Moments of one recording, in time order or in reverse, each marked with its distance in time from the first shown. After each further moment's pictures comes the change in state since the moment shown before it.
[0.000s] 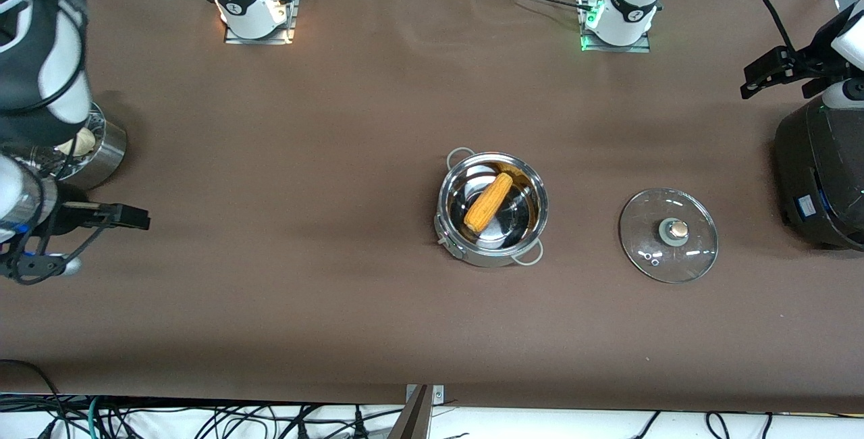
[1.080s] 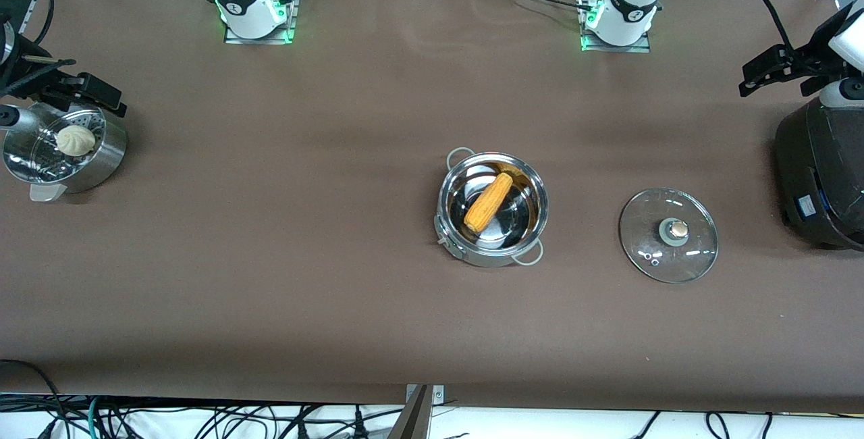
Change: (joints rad) left arm 0.000 0.001 -0.003 0.003 0.000 -0.013 0.000; right arm -0.086 -0.543 -0.026 -0.602 0.095 -0.002 -0.082
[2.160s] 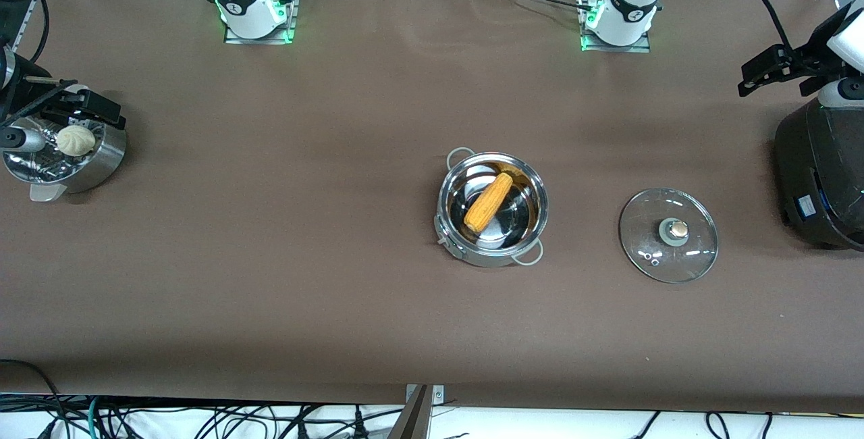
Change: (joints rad) left arm 0.000 0.000 -0.003 0.000 0.000 0.000 0.000; right arm -0.007 0.089 0.000 0.090 -0.012 -0.017 -0.048
